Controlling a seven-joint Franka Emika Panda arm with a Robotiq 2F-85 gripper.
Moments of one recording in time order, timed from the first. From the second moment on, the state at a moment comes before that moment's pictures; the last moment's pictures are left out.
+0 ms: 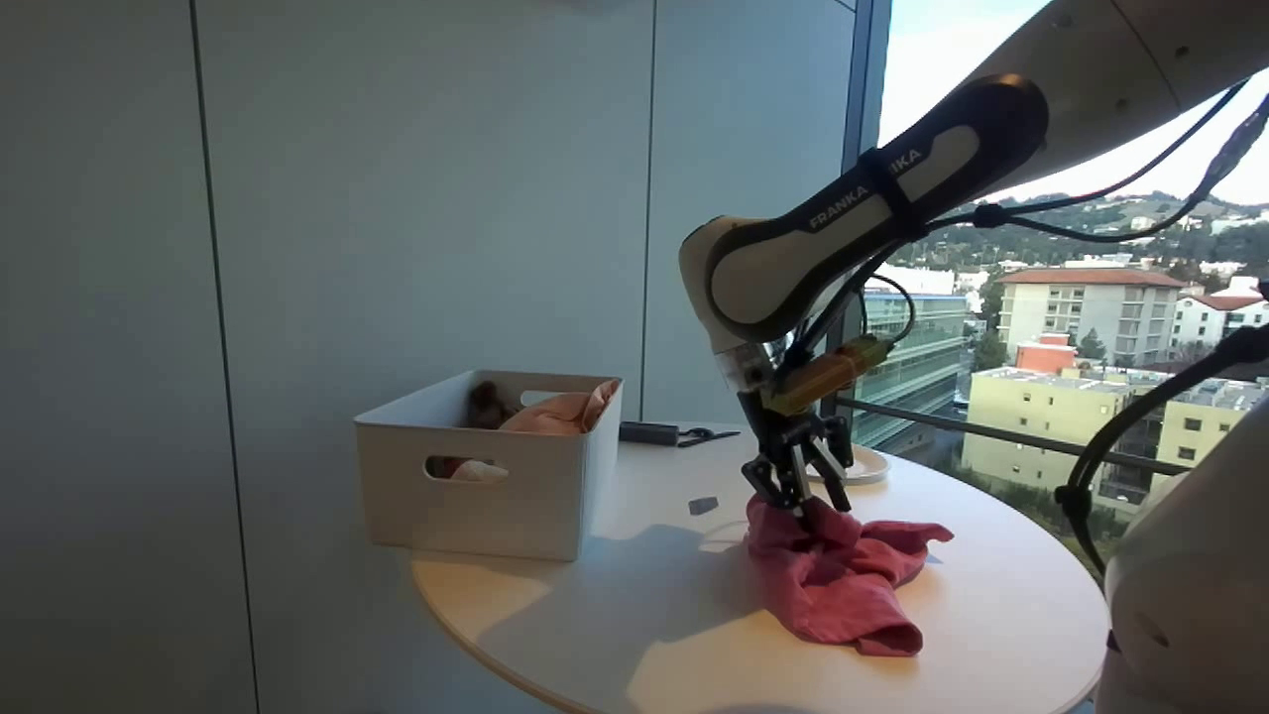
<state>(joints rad) -0.03 -0.44 0.05 -2.54 -0.27 1.74 0.43</state>
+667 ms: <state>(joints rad) 0.00 -0.61 0.17 -2.44 -0.55 1.78 0.40</state>
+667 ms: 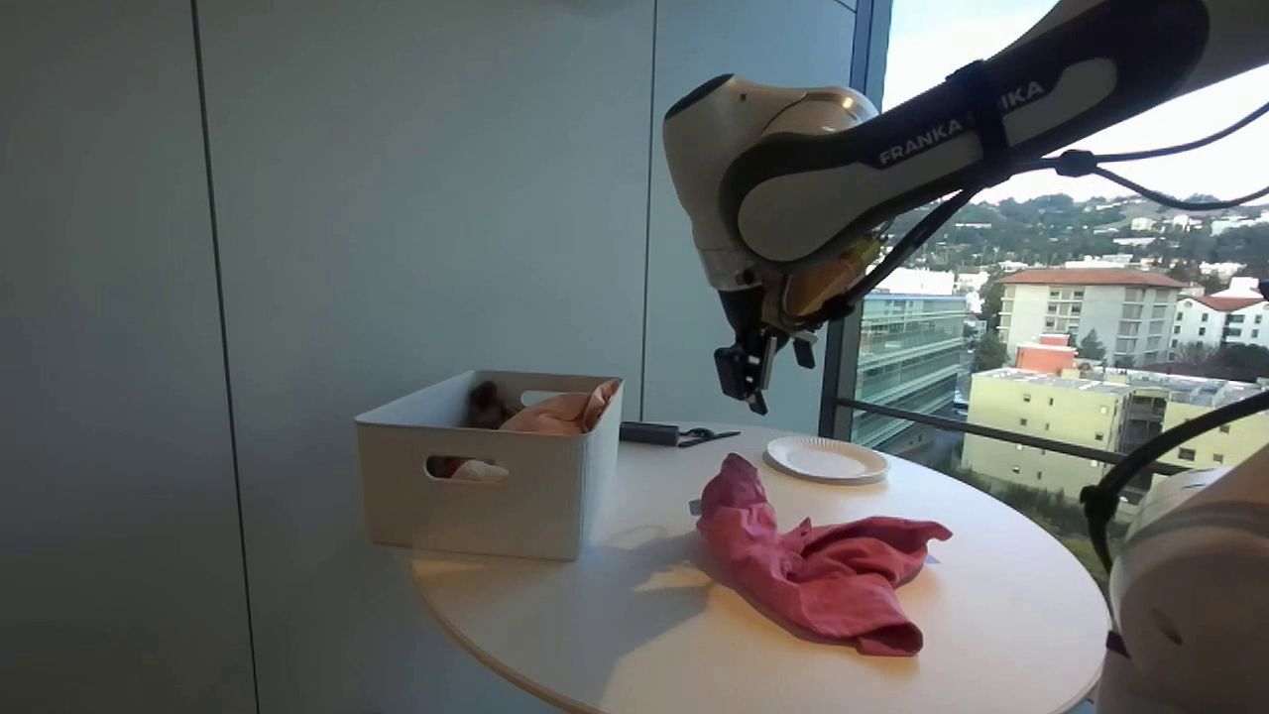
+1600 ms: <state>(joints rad) 0.01 -0.30 0.13 -2.18 -0.71 2.48 0.11</state>
